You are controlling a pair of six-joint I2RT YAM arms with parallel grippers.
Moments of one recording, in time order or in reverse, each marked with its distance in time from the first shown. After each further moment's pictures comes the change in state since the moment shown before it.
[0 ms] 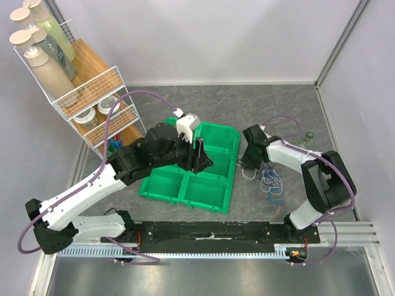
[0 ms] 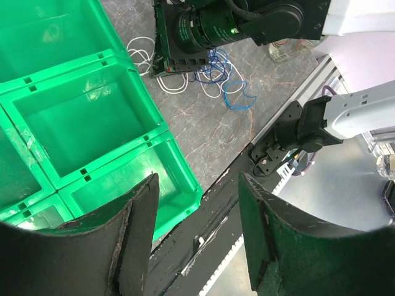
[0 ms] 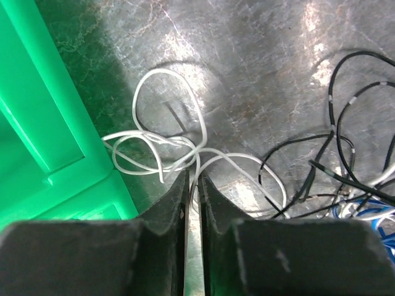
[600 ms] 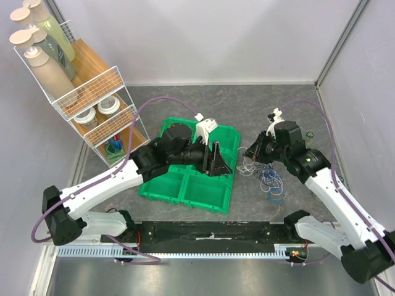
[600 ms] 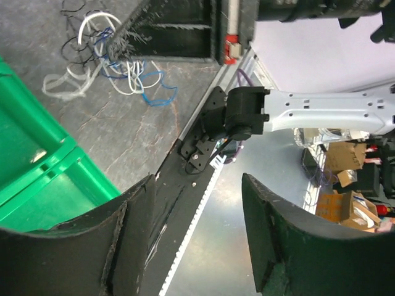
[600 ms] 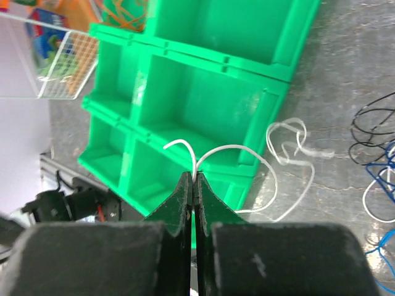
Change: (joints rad) left arm 0.000 0.111 -0.097 0.280 0.288 -0.133; right arm 0.001 -0.603 0.055 -0.144 -0.263 -0.216
